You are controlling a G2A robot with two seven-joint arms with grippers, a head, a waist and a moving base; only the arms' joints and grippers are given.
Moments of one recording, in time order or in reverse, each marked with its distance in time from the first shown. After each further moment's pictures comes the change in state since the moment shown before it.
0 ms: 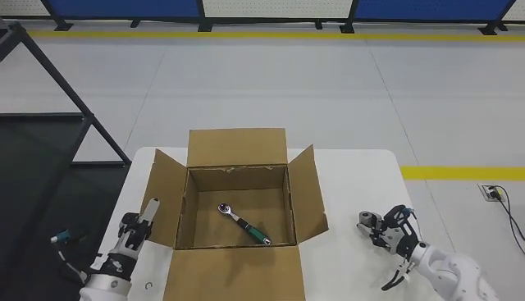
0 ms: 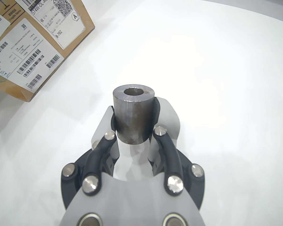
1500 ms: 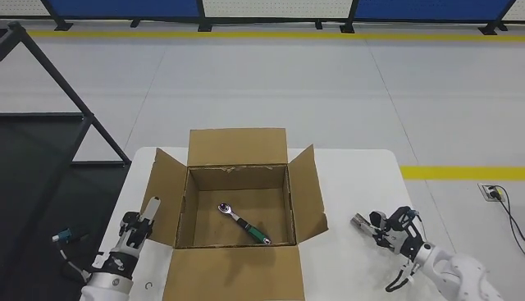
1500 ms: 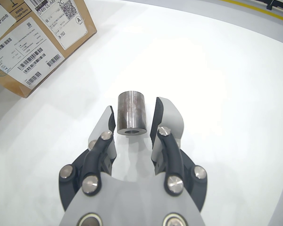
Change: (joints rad) left arm -0.011 0.004 0.013 0.005 0.000 0.015 0.011; right arm -0.018 0.052 -0.050 -0.024 -0.038 0.018 -0.130
